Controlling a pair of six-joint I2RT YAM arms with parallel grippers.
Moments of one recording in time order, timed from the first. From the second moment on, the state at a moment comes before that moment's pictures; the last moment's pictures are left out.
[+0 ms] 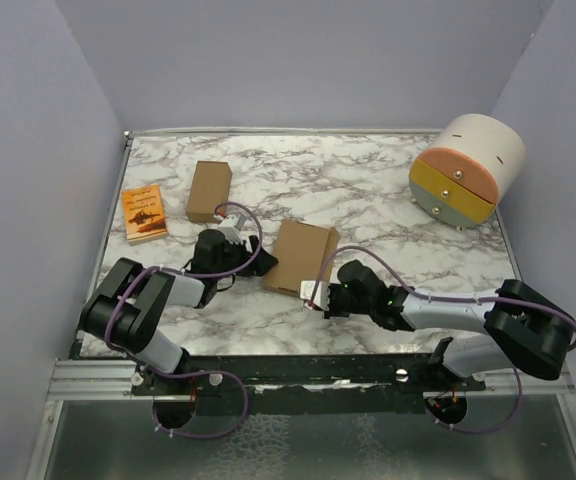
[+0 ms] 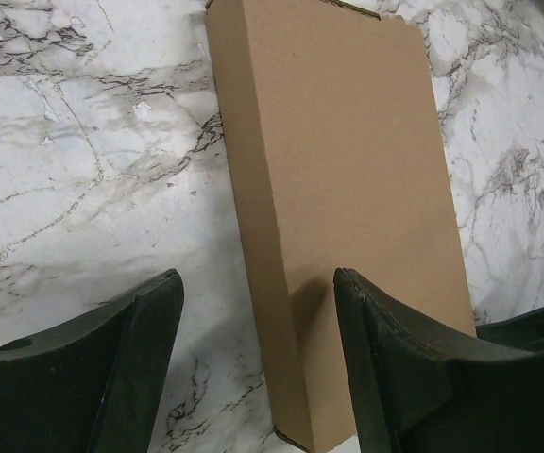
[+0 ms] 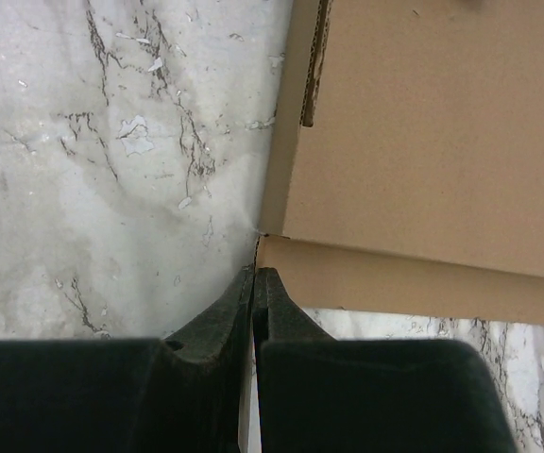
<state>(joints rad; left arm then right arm) -0.37 1.54 0.36 0.72 0.39 -0.50 0.96 1.35 0.43 0.24 -0.17 -0.62</state>
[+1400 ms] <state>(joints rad) -0.37 1.58 0.40 0.70 0.43 -0.46 0.86 1.56 0.79 -0.14 -0.36 -0.39</state>
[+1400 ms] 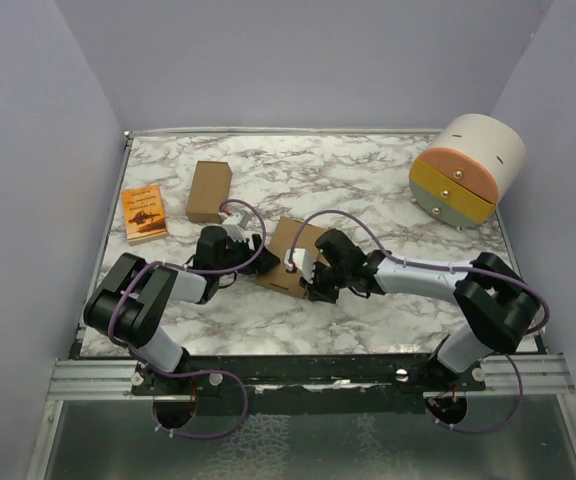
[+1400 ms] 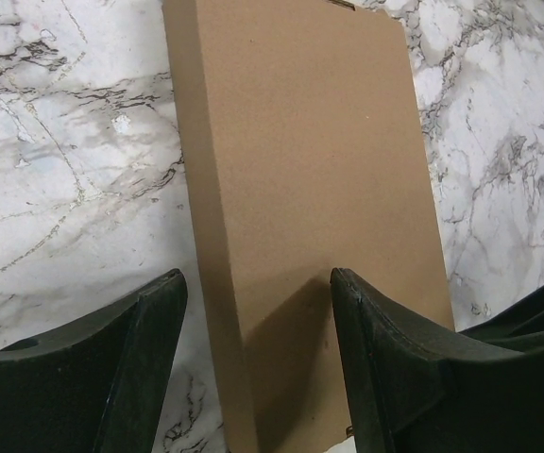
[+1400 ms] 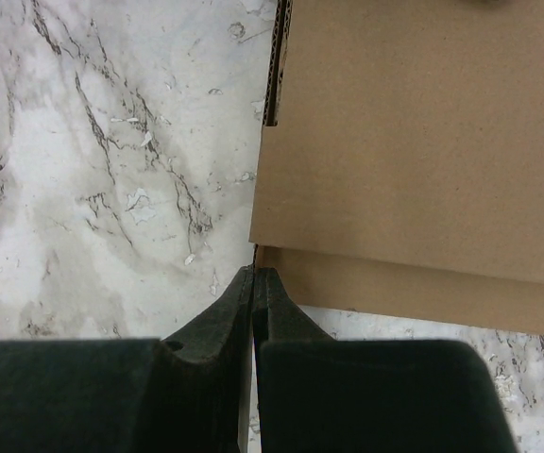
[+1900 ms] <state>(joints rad) -0.38 1.58 0.40 0.70 0.44 -0.46 0.86 1.68 0.96 -0.34 -0.36 -0.44</state>
